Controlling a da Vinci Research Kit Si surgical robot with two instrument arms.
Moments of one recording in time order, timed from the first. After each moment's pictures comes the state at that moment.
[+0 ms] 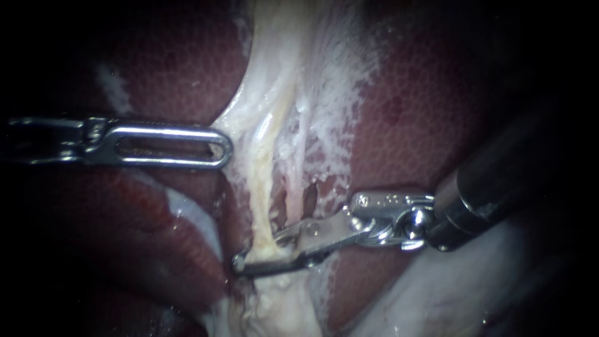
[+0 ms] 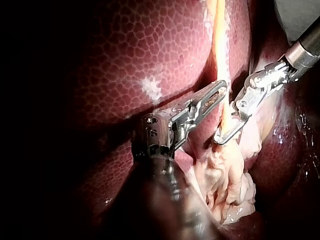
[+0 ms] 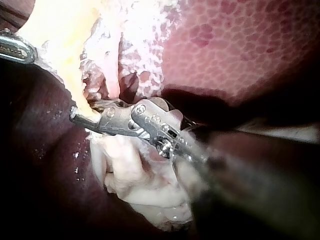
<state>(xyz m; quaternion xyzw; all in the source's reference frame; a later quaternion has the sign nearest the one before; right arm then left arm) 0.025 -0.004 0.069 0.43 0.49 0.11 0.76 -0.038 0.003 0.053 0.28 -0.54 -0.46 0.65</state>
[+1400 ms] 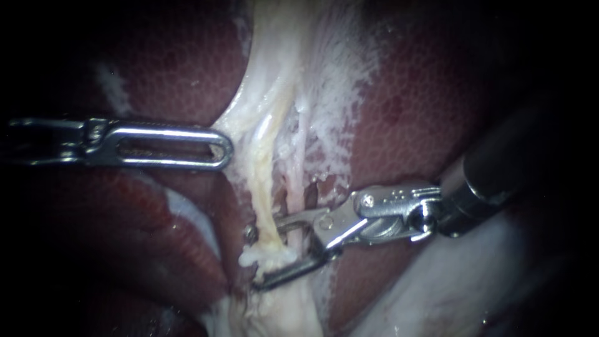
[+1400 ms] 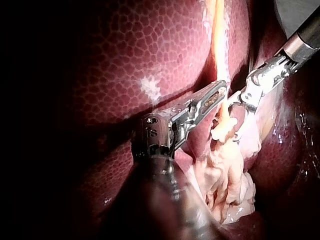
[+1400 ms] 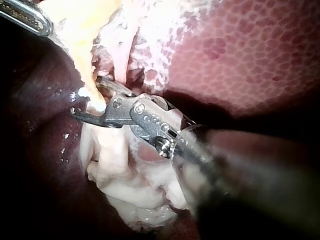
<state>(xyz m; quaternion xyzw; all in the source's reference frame) 0.023 -0.003 0.068 0.33 0.53 0.08 0.78 -0.038 0.003 0.052 0.28 -0.54 -0.46 0.65</state>
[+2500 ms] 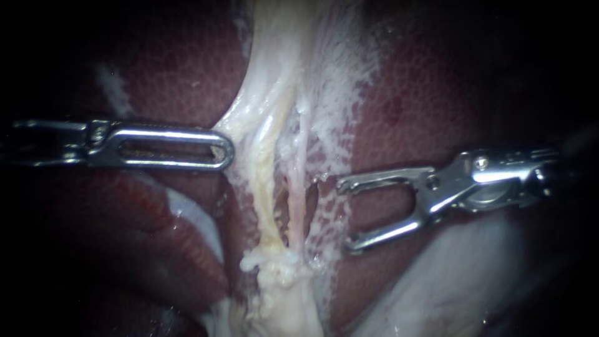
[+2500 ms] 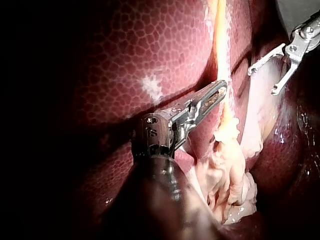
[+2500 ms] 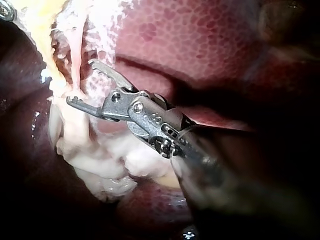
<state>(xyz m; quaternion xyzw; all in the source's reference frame) 0.009 0.004 0.060 0.28 0.54 0.11 0.79 -0.038 0.003 0.053 0.28 -0.54 -0.46 0.65</state>
